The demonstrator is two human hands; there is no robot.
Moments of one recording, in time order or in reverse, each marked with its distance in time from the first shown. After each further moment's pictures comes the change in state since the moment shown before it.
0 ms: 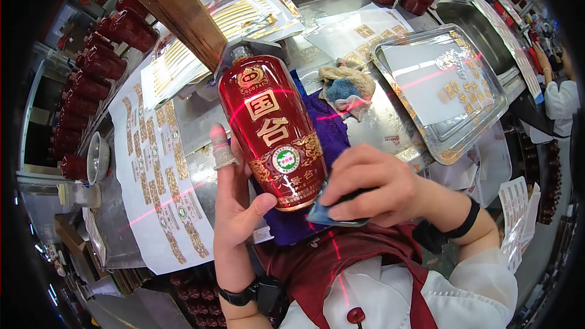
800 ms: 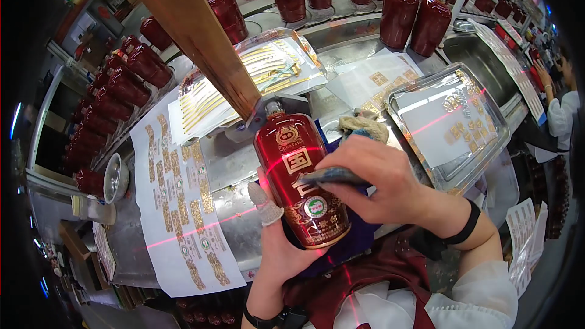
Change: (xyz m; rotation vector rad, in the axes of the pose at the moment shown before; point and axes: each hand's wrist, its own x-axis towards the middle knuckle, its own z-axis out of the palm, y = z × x) left_hand 0.001 0.007 0.026 0.311 0.062 0.010; right_hand 0.051 0.009 -0.003 -0.245 0.146 0.171
